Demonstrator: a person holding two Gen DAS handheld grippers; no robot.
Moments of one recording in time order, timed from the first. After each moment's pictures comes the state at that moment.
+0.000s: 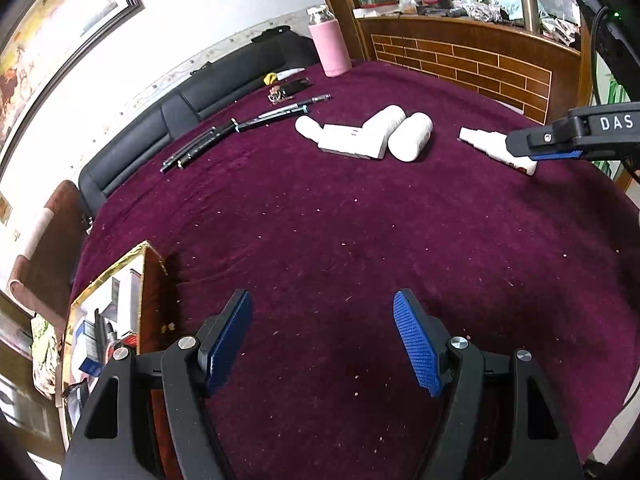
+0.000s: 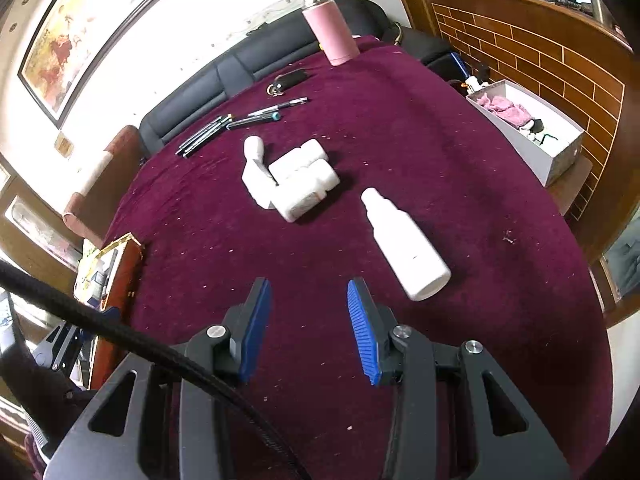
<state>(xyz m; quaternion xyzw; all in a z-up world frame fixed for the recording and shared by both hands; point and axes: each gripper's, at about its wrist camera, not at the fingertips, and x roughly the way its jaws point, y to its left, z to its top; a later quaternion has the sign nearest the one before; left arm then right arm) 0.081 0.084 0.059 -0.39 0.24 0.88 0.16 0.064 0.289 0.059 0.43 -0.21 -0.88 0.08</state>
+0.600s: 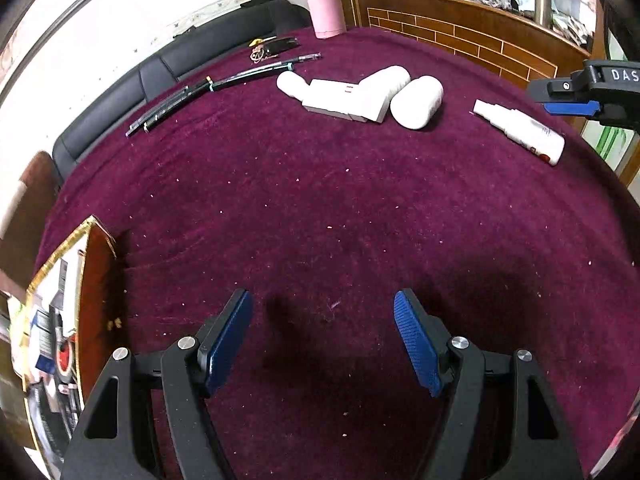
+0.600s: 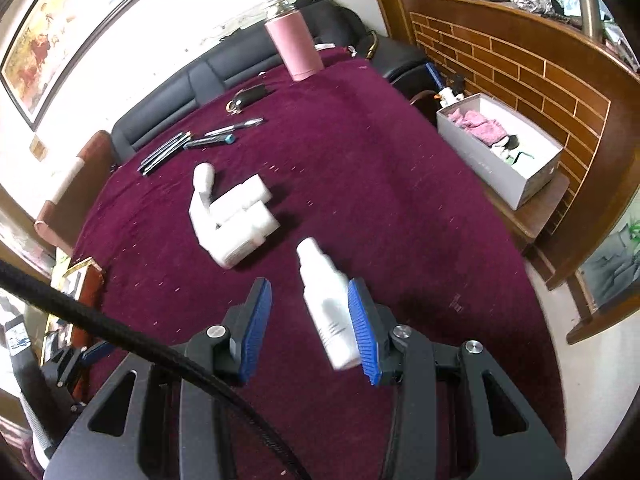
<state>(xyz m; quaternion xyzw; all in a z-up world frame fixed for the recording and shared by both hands) 0.045 0.085 0.023 -0.45 0.20 0.85 0.19 0.027 0.327 0.059 0.43 -0.18 -0.88 0.03</state>
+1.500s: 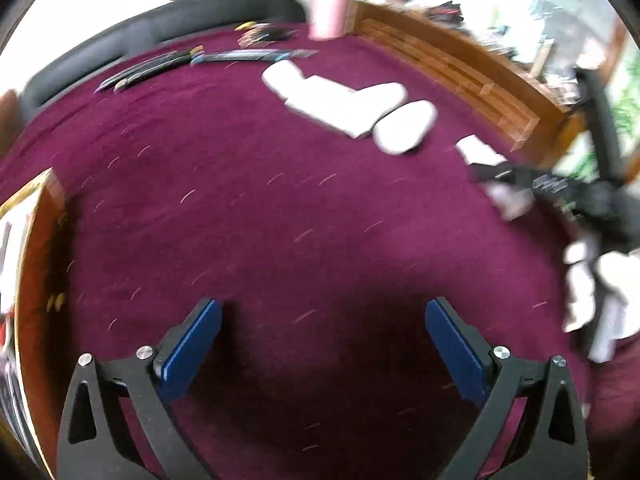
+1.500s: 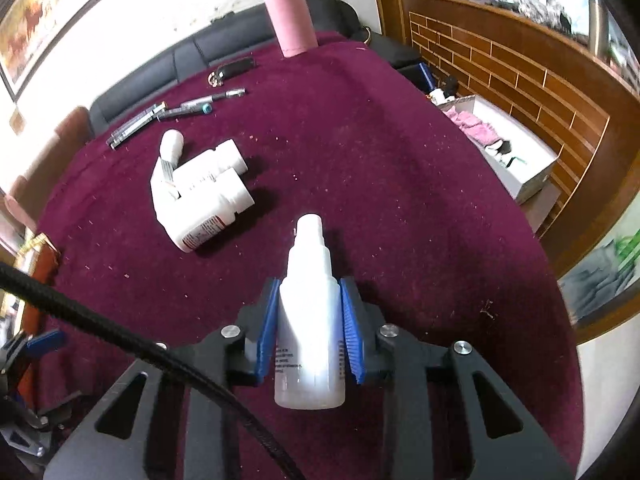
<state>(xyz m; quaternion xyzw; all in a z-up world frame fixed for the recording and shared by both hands) 0.031 0.072 0.033 -0.47 0.08 0.84 0.27 0.013 0.312 0.019 0.44 -0.14 -0.89 0.00</state>
